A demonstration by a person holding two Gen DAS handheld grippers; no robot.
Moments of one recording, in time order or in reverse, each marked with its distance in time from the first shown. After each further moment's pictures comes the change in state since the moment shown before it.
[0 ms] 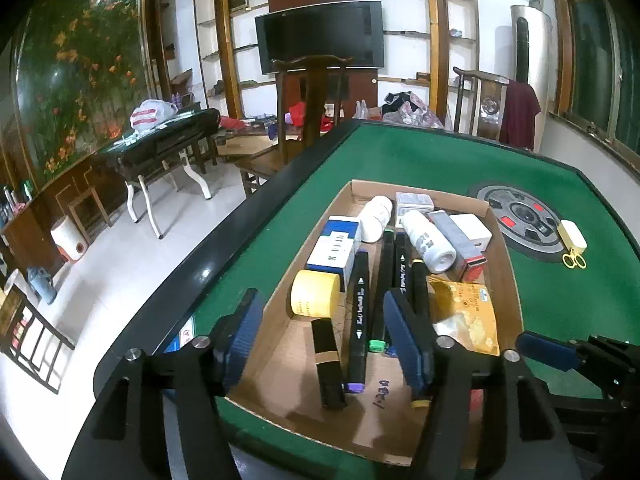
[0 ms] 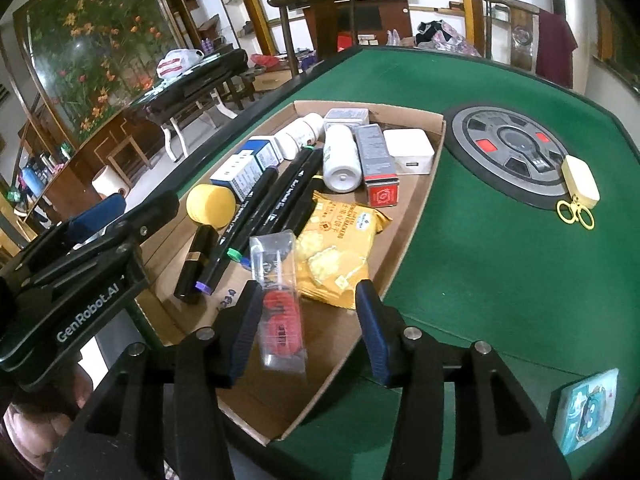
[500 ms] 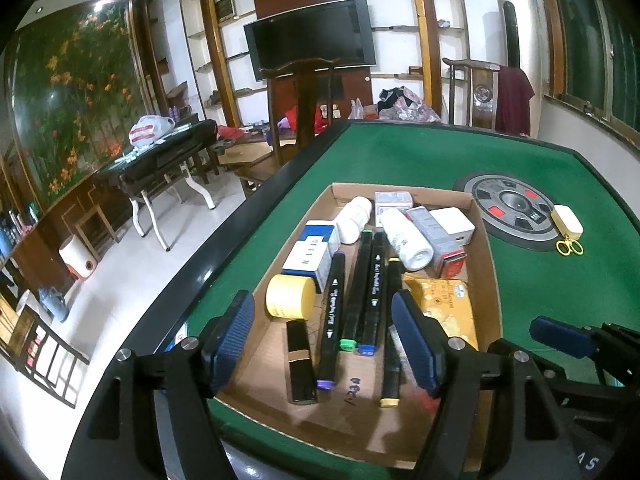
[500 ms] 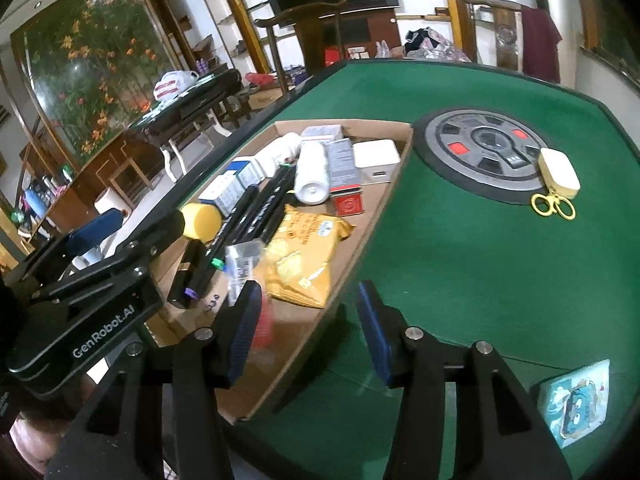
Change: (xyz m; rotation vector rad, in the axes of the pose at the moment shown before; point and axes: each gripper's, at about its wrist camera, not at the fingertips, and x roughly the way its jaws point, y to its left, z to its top) left arm -0.012 -0.040 0.003 0.073 -0.007 0.039; right arm -0.020 -0.031 -0.004 0.051 -0.065 0.016
